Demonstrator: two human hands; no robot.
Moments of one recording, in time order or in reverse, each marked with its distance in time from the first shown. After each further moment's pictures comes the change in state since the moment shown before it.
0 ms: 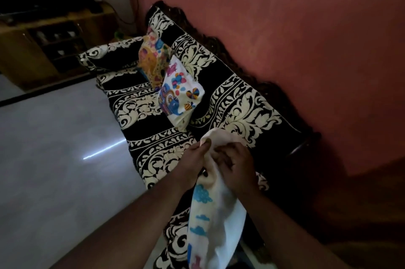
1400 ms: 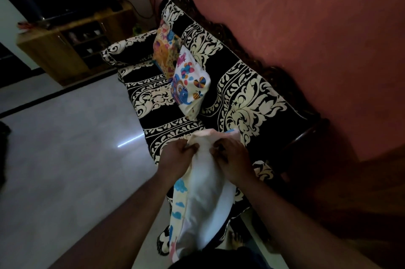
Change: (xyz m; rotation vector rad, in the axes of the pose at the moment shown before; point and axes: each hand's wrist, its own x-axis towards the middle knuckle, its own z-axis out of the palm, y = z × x) left_hand -0.038 -0.025 0.007 0.999 0.402 0.294; right_hand -0.018 0.060 -0.019 0.032 -0.172 -0.031
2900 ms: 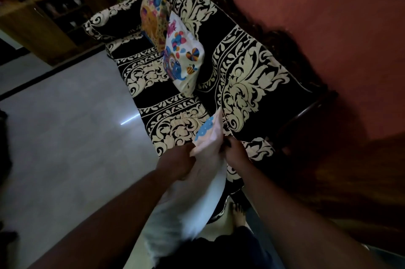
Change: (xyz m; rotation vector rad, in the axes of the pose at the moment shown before) left_hand 0.003 -0.023 0.051 0.633 -0.452 -0.026; right_hand -0.018 0.077 0.057 0.329 -0.314 0.793
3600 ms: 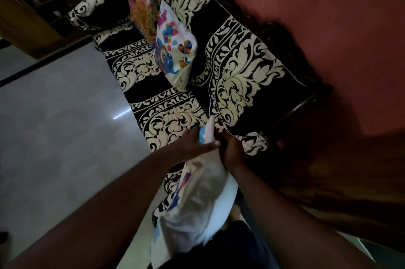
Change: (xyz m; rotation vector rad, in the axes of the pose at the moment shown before) left_hand 0.038 0.034 -0.009 -0.481 -0.285 0.057; right_hand -0.021 -0.005 -0.007 0.124 0.071 -0.123
